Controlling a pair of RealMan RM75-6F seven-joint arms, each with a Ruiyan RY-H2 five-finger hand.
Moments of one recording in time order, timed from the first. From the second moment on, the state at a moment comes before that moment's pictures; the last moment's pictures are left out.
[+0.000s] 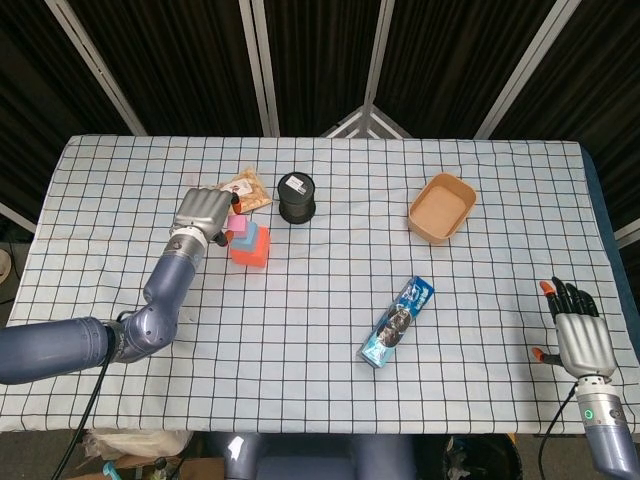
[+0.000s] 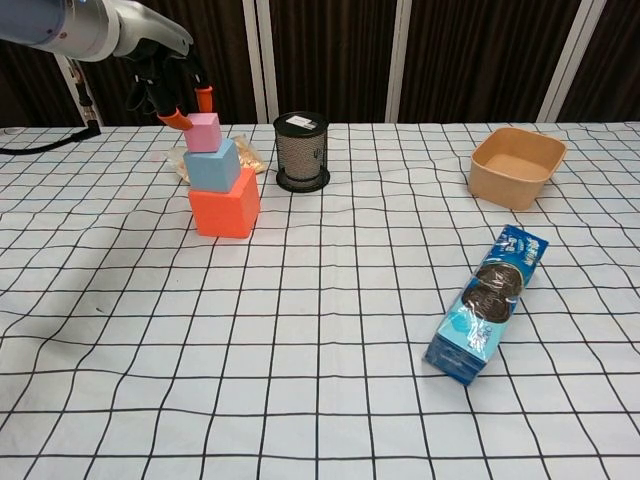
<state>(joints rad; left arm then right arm) -1.33 -1.26 -0.15 -1.58 0.00 0.87 0.77 0.19 -1.25 0.09 -1.41 -1.30 1.25 -0.14</state>
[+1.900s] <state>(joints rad) -0.24 -1.20 0.08 -1.68 1.45 1.50 0.32 0.13 -1.18 0.09 -1.50 -1.39 1.40 -0.10</state>
